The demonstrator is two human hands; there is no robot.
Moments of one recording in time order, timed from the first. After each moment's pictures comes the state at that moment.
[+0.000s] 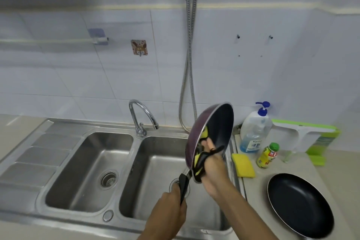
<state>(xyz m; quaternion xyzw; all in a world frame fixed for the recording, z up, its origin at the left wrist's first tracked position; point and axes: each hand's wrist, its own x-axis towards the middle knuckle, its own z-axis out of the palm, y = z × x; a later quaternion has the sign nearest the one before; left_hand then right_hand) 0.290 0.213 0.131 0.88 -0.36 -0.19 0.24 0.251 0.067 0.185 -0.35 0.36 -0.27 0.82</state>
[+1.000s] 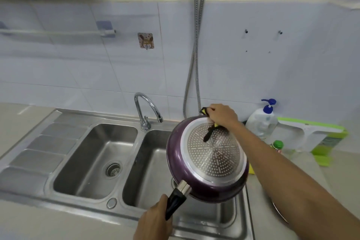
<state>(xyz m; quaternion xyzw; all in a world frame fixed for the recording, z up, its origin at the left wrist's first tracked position) 0.280 0.259 0.092 0.92 -0.33 -0.11 0.19 0.325 -0.104 0.180 -0.91 0.35 -0.04 0.22</state>
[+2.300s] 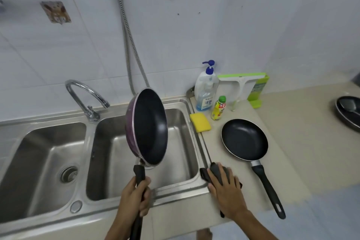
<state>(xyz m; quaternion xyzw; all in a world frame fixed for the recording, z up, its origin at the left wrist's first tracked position) 0.281 0.251 0.072 0.65 -0.07 -0.50 0.57 0.009 0.096 -0.036 -0.89 0.46 0.06 0.04</state>
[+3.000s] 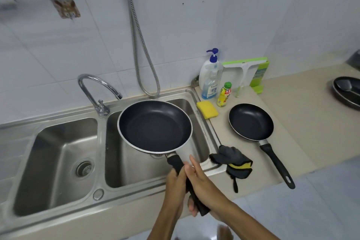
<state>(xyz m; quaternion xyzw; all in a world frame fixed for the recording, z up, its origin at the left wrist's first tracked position) 0.224 0.253 0.087 0.67 -0.18 -0.48 0.54 0.127 0.209 0.097 -0.53 0.47 -0.07 0.70</state>
